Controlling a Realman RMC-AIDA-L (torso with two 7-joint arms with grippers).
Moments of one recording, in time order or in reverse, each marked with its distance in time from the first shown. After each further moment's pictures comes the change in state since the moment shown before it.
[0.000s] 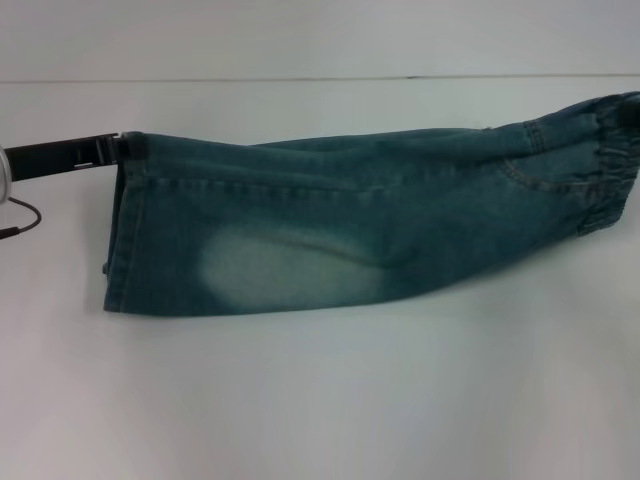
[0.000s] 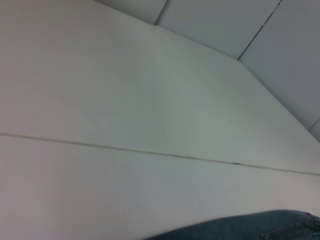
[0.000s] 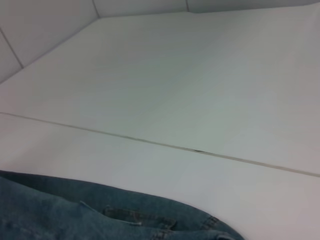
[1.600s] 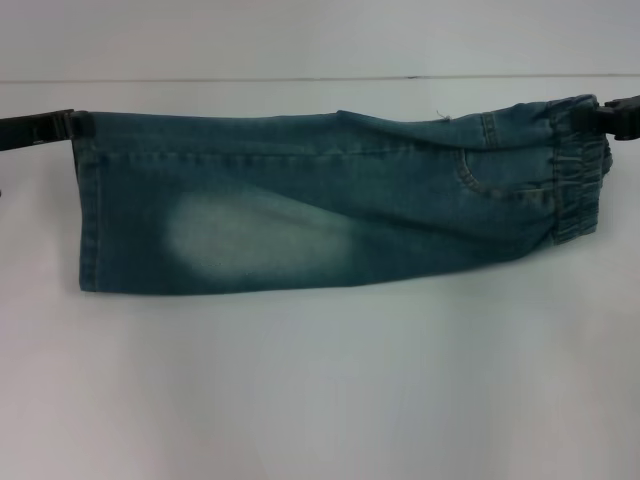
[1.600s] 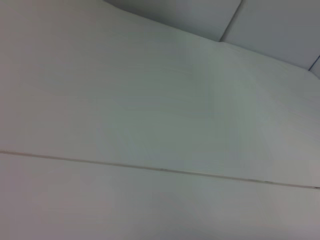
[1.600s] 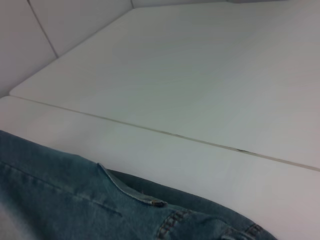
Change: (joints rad) left arm 0.011 0.039 0.121 0.018 0.006 -0.191 -0.109; right arm 0.041 0.024 -0.051 0.022 0.007 -0.010 0.000
